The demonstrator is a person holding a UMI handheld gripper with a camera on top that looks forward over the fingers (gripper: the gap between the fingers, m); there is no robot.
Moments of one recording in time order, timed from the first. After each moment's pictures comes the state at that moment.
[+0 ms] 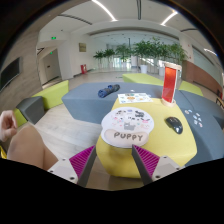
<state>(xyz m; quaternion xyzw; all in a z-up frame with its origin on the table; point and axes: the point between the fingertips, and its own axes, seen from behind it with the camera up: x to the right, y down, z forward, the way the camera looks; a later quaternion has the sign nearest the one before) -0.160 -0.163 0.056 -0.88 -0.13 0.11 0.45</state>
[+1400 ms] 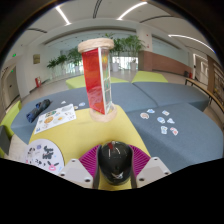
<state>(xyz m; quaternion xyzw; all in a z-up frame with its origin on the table) 0.089 0.084 -0.002 -0.89 0.07 -0.01 0.46</state>
